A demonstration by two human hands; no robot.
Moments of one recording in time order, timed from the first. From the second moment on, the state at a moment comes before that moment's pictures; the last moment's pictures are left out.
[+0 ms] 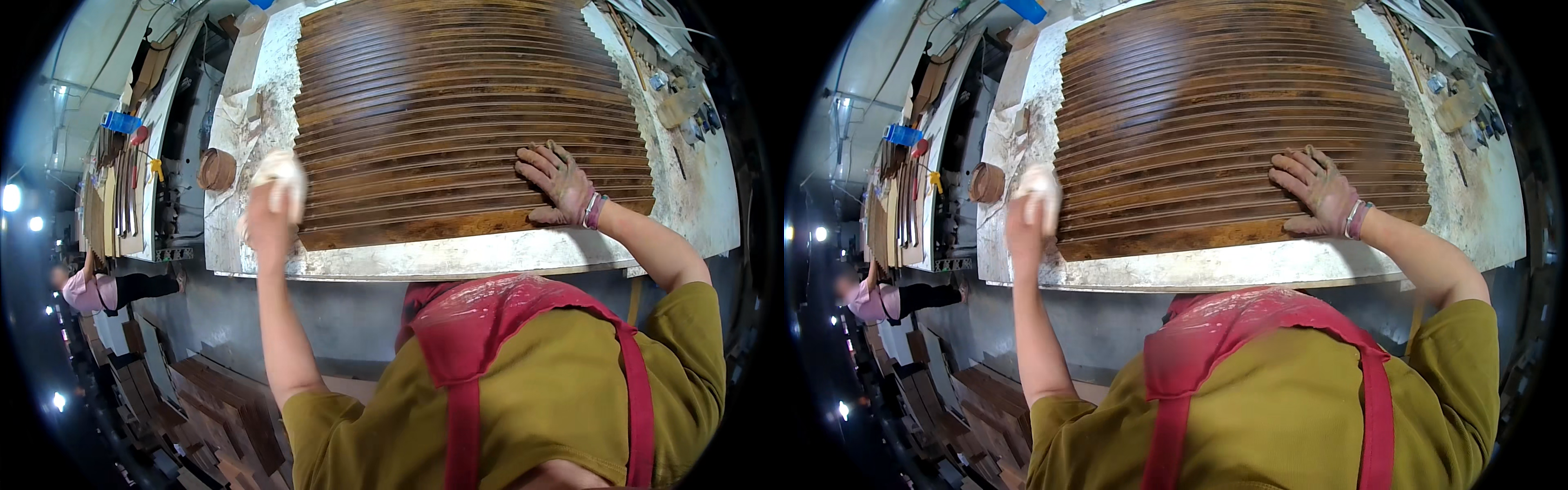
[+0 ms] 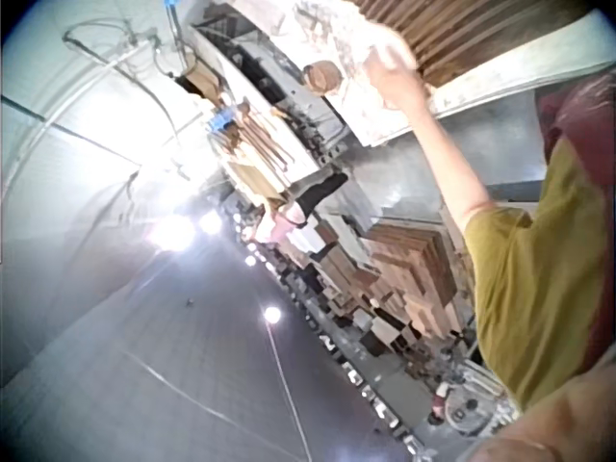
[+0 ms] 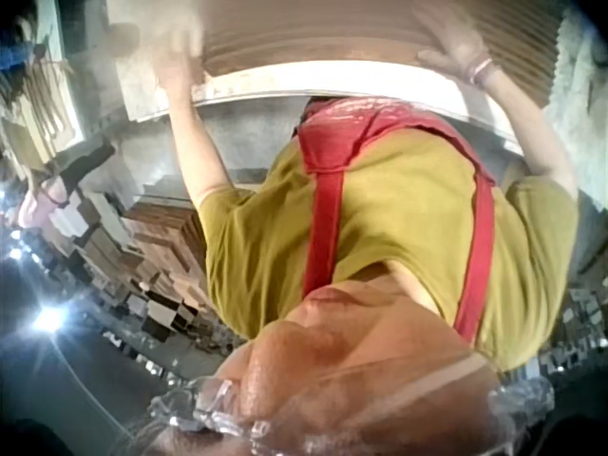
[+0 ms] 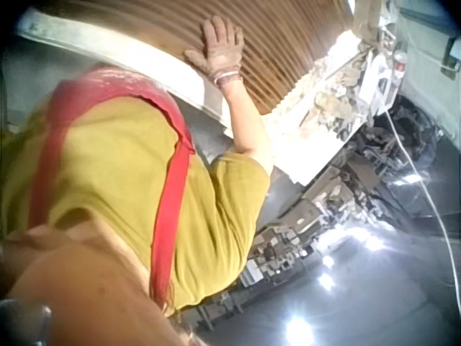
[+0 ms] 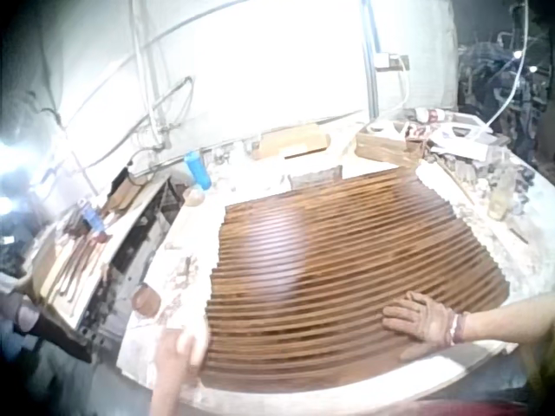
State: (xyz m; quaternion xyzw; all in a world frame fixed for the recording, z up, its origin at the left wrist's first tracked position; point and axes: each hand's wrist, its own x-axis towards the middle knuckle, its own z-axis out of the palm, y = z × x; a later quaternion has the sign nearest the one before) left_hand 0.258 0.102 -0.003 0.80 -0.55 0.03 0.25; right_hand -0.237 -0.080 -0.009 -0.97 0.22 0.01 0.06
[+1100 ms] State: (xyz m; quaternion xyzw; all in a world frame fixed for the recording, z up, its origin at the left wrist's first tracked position) left_hand 0.292 0.127 0.021 0.83 -0.56 0.02 0.02; right_hand -0.233 -0.079 -0.009 -0.97 0.23 0.03 0.09
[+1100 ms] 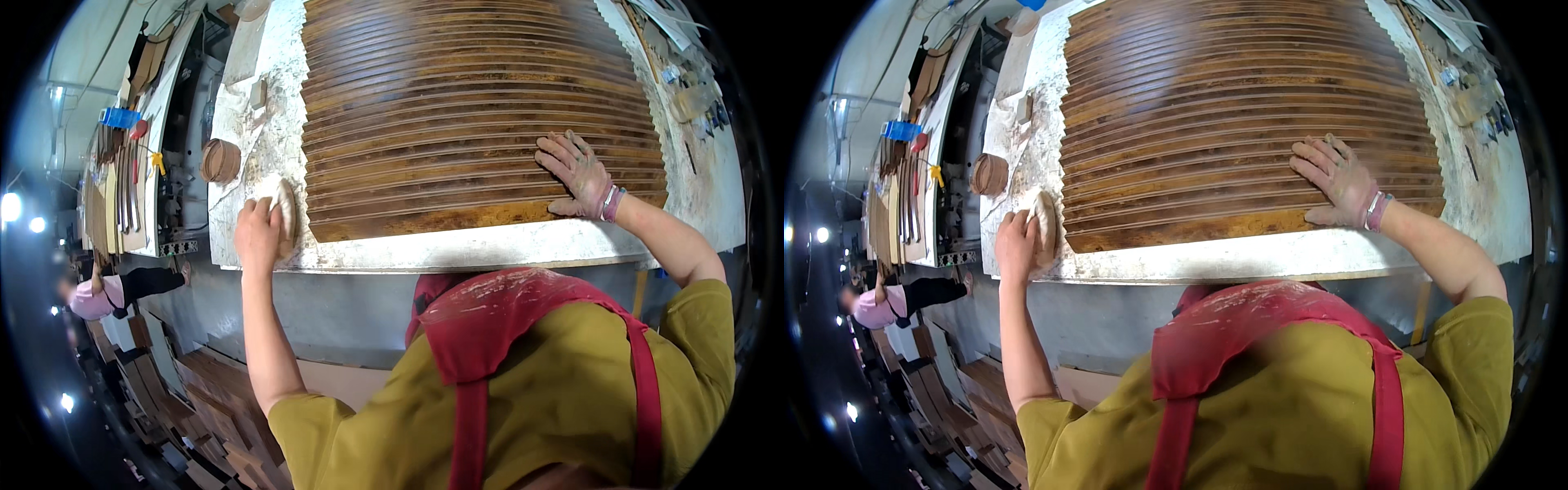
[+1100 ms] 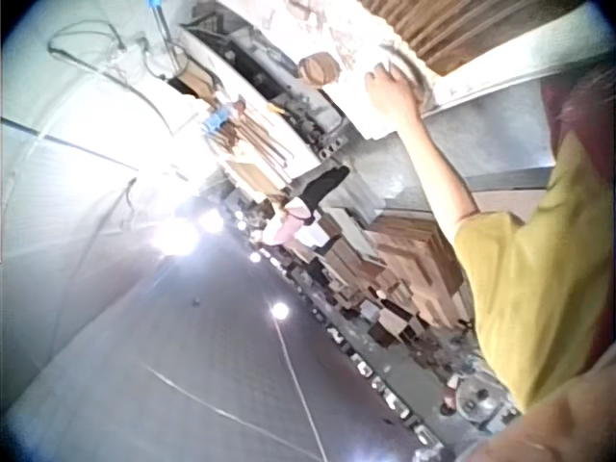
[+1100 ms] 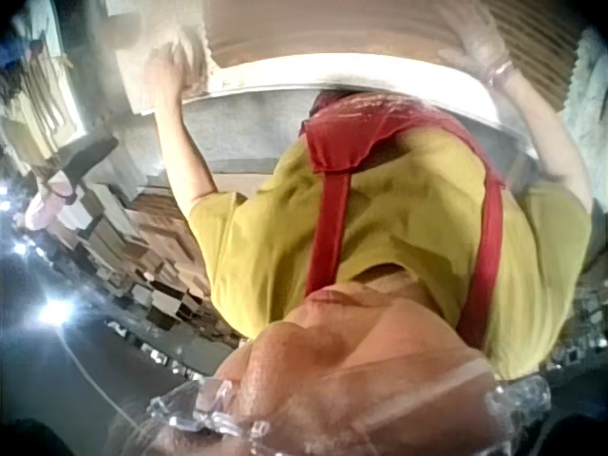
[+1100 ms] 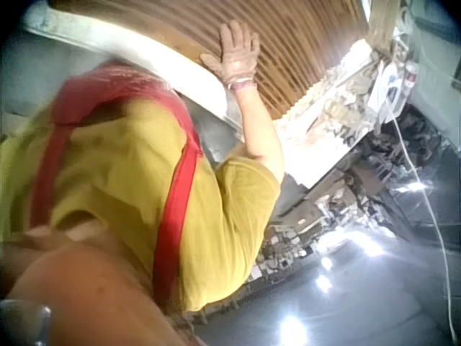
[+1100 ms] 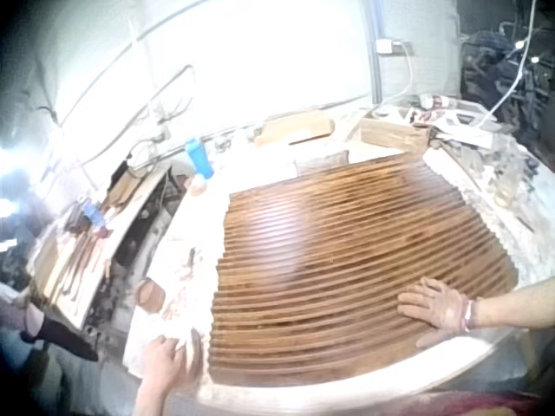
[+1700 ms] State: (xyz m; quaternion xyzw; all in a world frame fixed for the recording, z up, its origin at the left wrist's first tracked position) left_hand 0.307 0.096 0.001 0.81 -0.58 0.06 -0.04; right_hand -0.237 -0.083 -0.011 -0.97 0.22 0.02 0.08
